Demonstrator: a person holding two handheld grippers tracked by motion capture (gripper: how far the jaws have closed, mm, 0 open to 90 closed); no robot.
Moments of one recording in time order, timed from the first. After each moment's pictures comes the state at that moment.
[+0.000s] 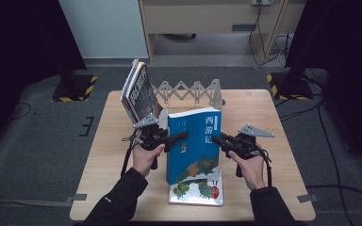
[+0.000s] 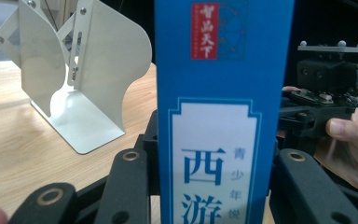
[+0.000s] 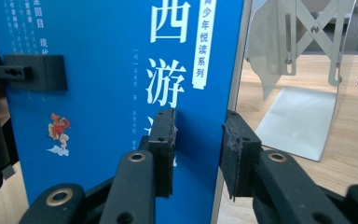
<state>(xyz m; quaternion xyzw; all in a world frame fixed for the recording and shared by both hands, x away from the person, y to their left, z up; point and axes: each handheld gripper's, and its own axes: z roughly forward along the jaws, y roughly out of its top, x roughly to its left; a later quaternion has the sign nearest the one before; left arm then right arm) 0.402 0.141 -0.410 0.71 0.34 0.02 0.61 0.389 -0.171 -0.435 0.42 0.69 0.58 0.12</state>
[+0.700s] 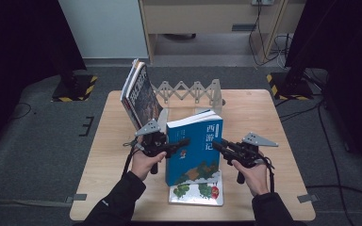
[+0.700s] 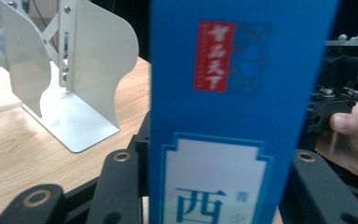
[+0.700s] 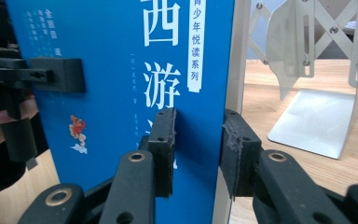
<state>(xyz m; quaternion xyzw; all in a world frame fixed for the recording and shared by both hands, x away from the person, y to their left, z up) 0.389 0.134 -0.417 0.73 0.31 0.04 0.61 0.370 -0.179 -0.449 0.39 0.68 0.61 0.11</state>
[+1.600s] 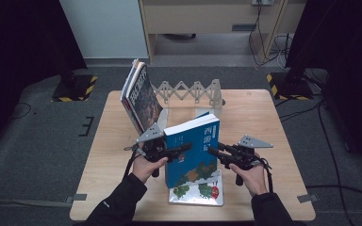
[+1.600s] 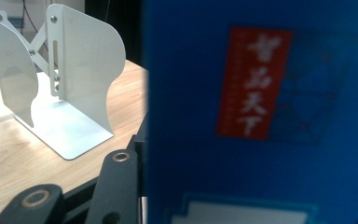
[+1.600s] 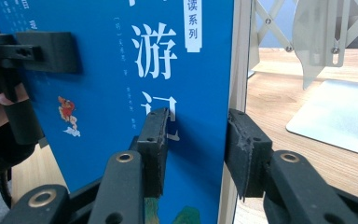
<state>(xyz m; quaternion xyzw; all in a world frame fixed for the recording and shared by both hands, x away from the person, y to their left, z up) 0.378 0.129 -0.420 0.73 0.29 0.06 0.62 0.371 -0.174 -0.462 0.36 0.70 0.61 0.08</state>
